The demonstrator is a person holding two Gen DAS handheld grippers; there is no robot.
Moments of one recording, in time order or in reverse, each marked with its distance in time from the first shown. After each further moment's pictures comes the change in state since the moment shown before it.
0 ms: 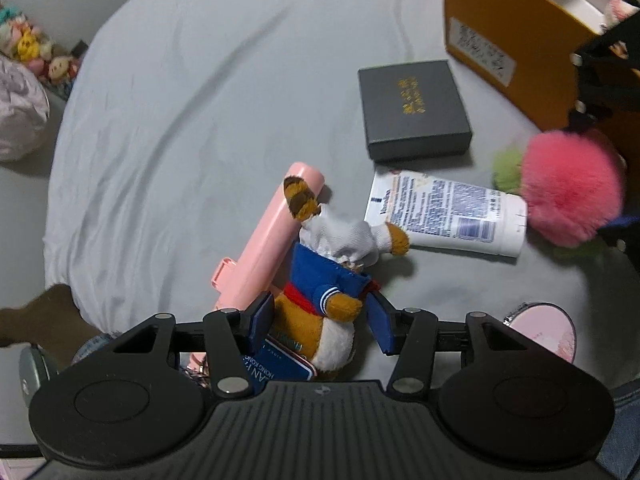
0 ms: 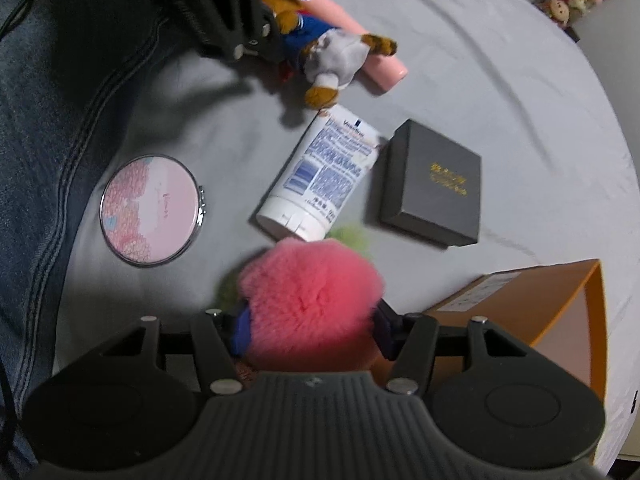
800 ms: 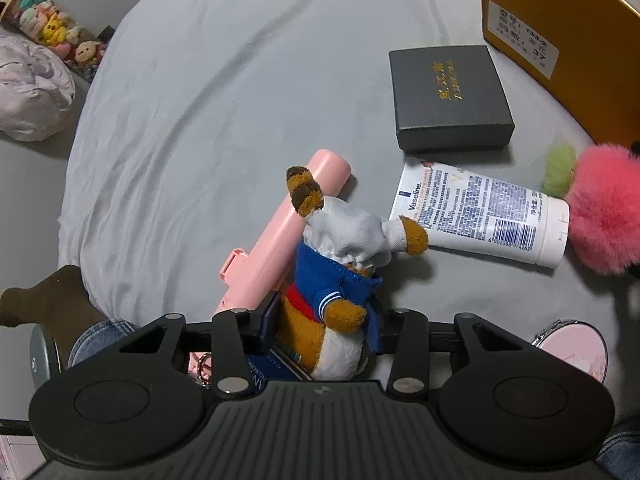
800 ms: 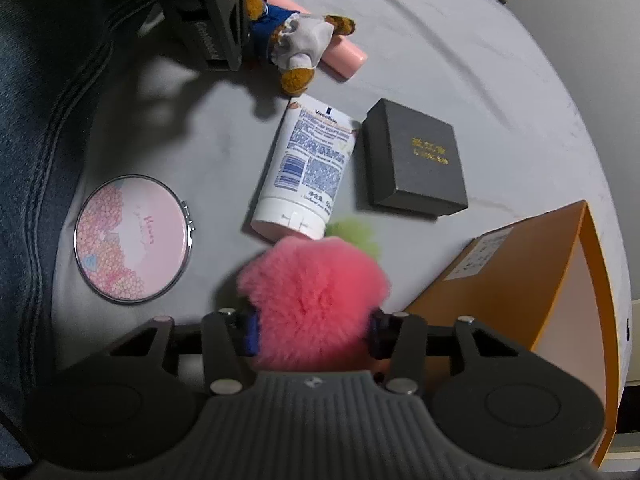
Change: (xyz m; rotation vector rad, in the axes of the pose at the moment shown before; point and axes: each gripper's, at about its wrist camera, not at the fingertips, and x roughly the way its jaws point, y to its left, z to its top) left arm 0.023 0.009 -0.005 -0.048 0.009 0.082; right arm 0.009 0.030 -0.002 0.200 -0.016 -0.172
